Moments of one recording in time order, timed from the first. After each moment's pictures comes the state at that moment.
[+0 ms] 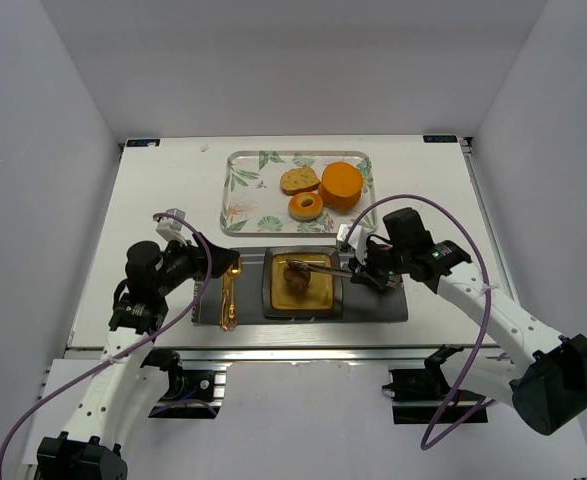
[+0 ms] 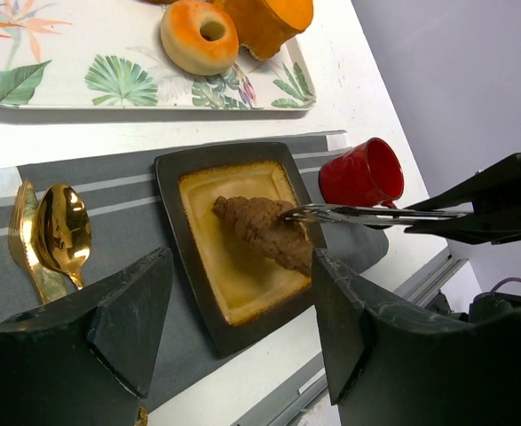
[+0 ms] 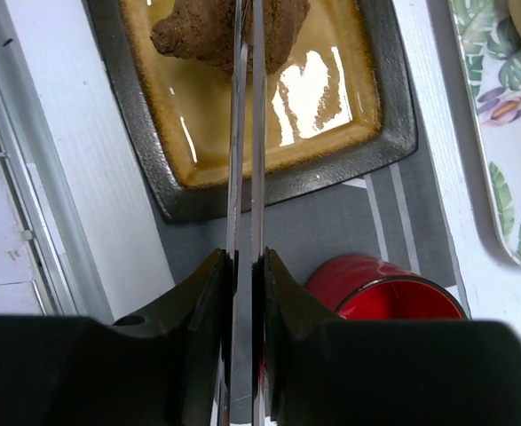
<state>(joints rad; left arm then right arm) -0.14 0.66 0.47 -0.08 0.51 -0.55 0.55 1.10 0.85 -0.63 -0.51 -0.63</state>
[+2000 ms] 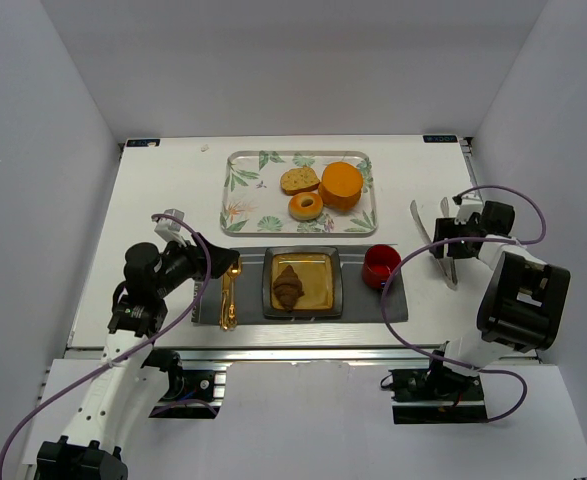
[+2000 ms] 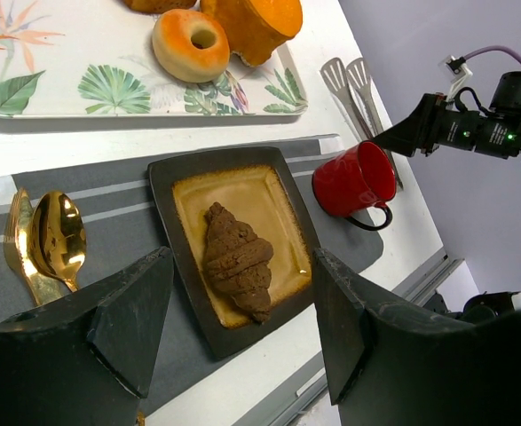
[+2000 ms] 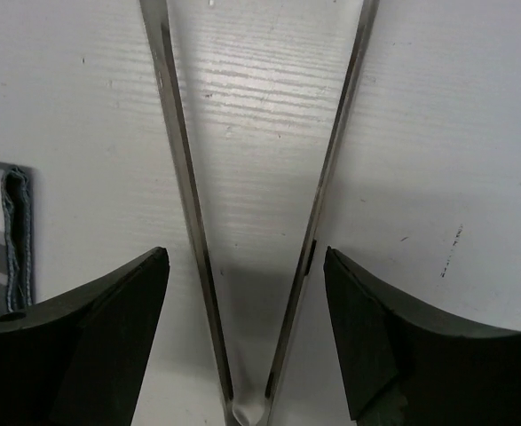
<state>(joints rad) -0.14 0.64 0.47 -0.07 0.52 -0.55 -0.32 1.56 0.81 -0.16 -0.38 -0.32</state>
